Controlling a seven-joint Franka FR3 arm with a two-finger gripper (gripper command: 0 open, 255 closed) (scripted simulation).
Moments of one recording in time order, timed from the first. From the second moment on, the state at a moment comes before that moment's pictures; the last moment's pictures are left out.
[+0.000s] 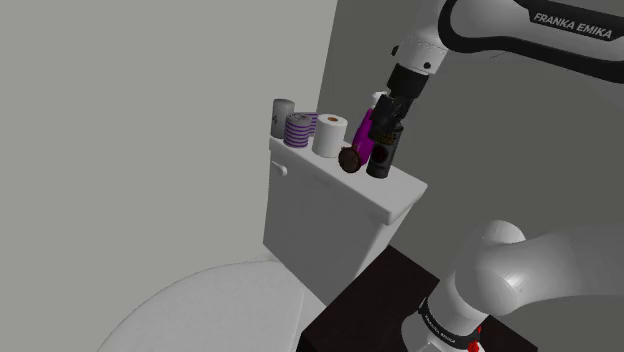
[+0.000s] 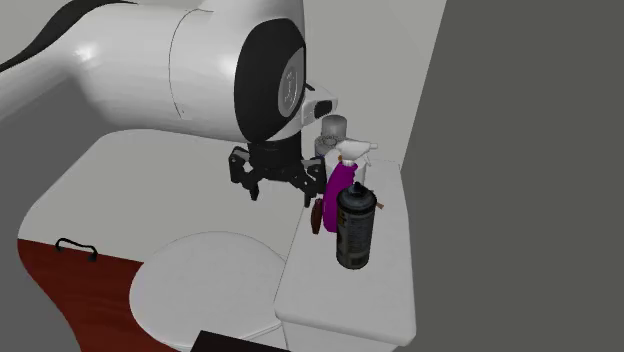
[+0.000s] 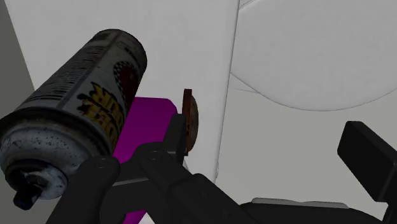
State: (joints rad) arm 0.01 -0.78 -0.02 -2.26 0.02 1.61 -0.05
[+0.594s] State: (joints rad) arm 0.04 -0.49 -0.10 -2.06 -0.02 1.66 -0.23
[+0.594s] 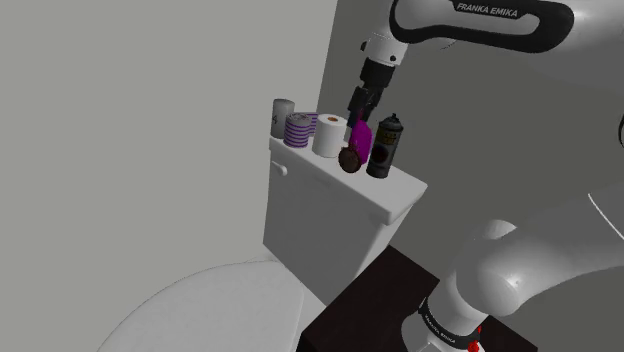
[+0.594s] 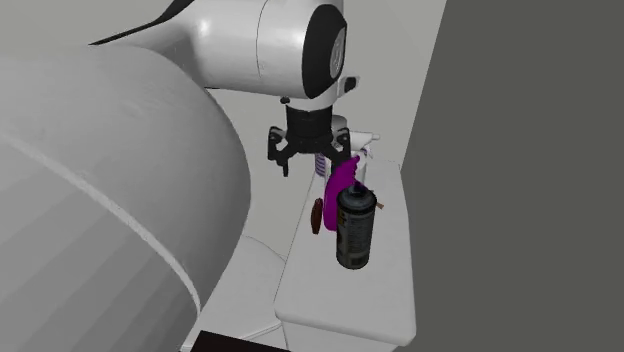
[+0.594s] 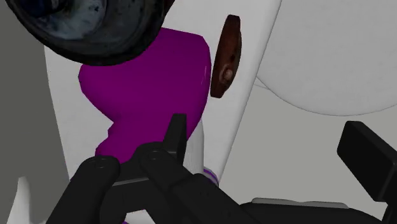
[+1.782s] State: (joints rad) arm 0.06 0.22 -0.15 -1.38 0.00 1.61 -0.59
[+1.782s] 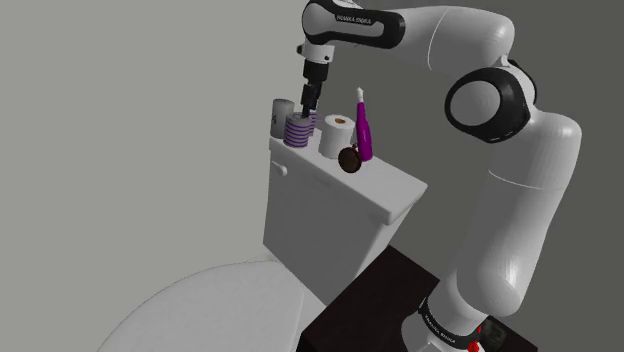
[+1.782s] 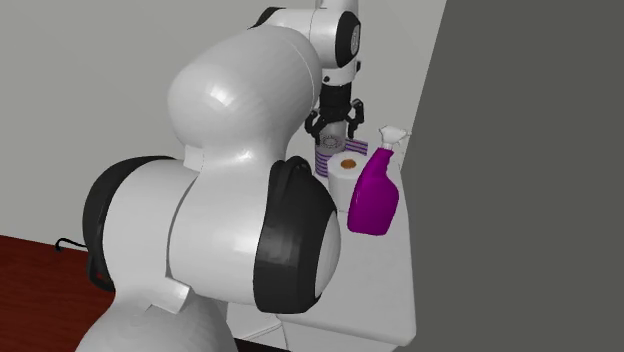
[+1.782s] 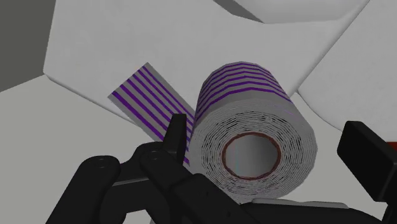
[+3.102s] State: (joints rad) arm 0.06 0.22 -0.15 -1.44 0.00 1.67 -0.59
